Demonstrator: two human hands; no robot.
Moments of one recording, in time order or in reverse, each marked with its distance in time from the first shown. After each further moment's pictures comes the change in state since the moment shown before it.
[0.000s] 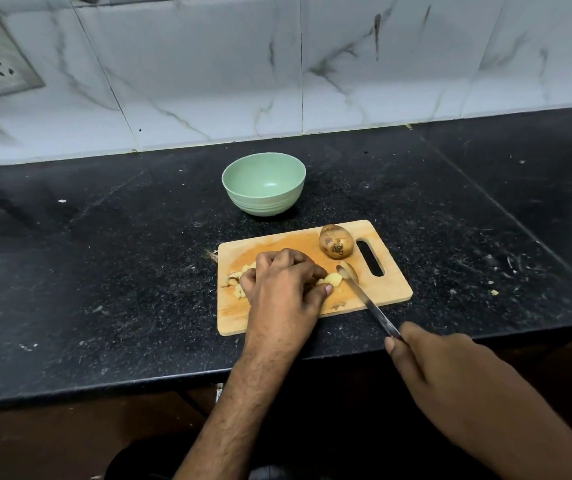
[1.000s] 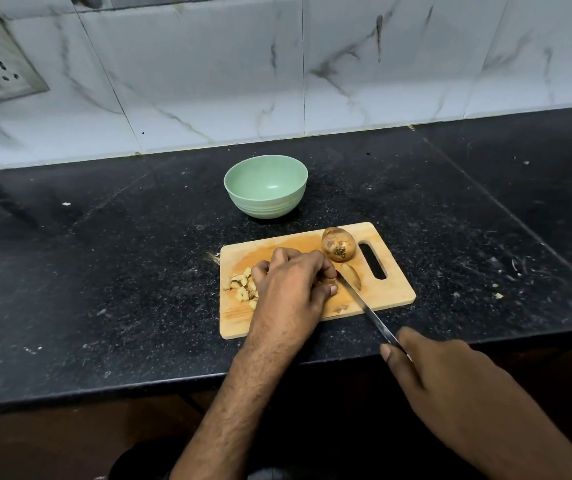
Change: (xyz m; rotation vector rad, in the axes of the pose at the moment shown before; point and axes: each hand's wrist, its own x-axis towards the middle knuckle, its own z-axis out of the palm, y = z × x) left_hand 0.011 0.002 -0.002 -0.044 -0.052 0.111; right_hand 0.001 -0.001 0.004 0.016 -0.010 -0.005
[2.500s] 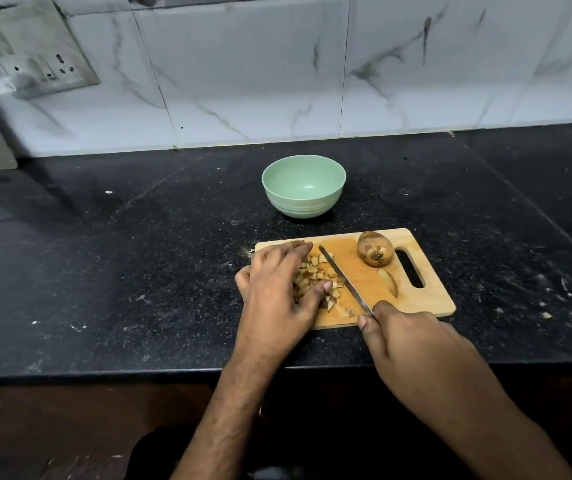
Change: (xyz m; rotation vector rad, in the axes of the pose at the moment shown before) left_hand -0.024 -0.050 -0.023 0.007 0.203 -0.055; right_hand 0.032 -0.057 0.013 -0.063 0.087 -0.111
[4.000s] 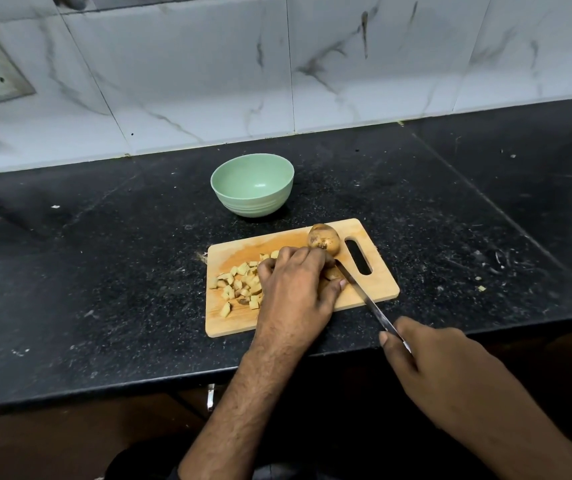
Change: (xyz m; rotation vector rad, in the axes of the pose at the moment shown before) left_hand 0.010 0.070 0.047 0.090 -0.163 0.096; right_hand -0.035 0.073 -0.008 0.069 -0.001 0.162
